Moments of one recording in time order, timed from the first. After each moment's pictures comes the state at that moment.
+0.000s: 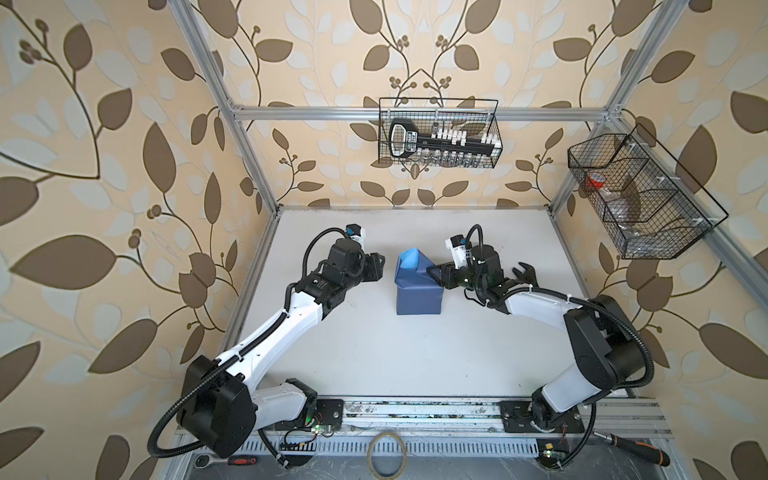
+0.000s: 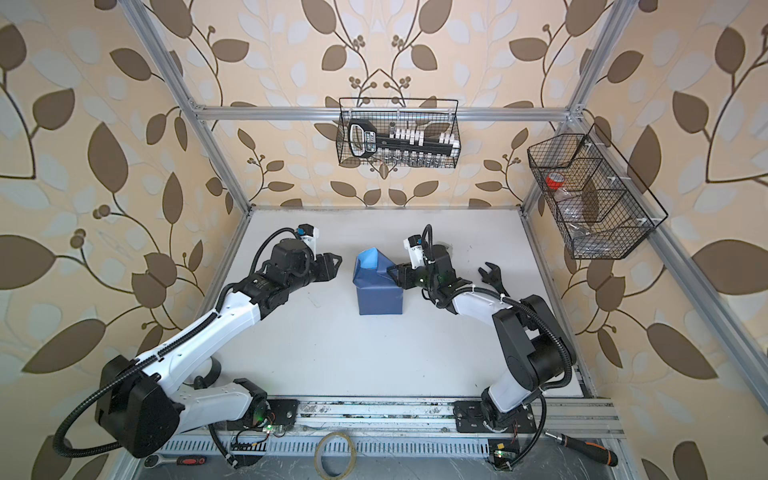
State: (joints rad) left arm -0.44 1.24 0.93 -0.27 0.03 -0.51; right arm 0.41 1.61 0.82 0.30 -0.36 0.33
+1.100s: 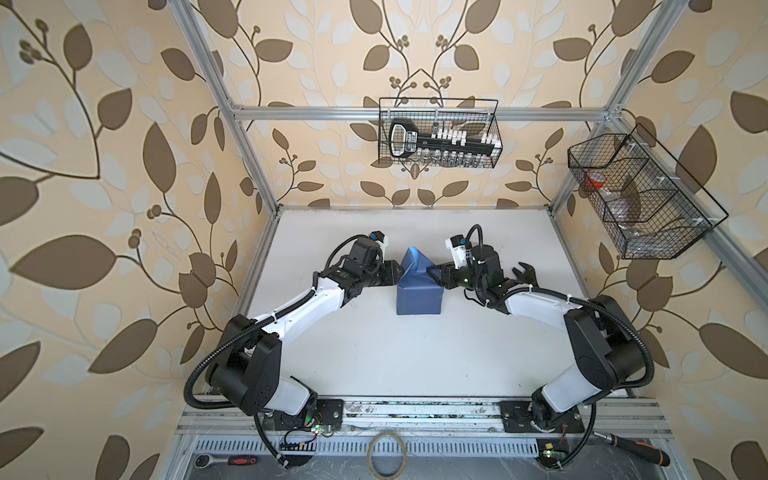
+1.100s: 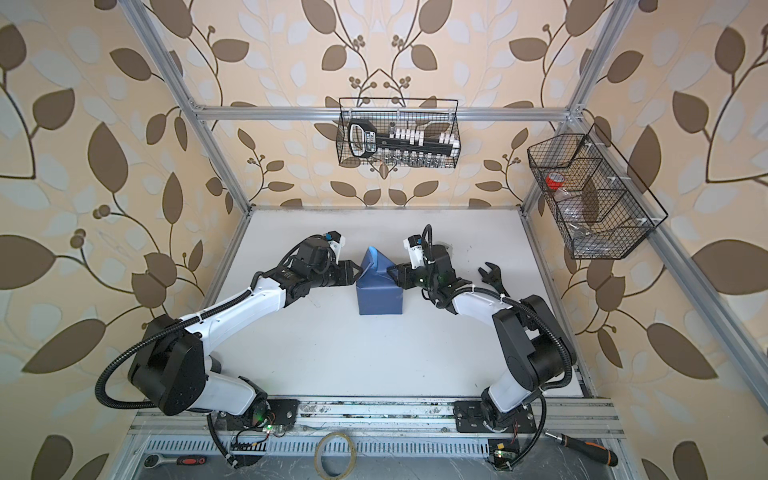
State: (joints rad) left arm -0.49 1.45 0.98 -0.22 0.23 -0.53; right arm 0.42 1.61 0.82 0.30 -0.36 0.33
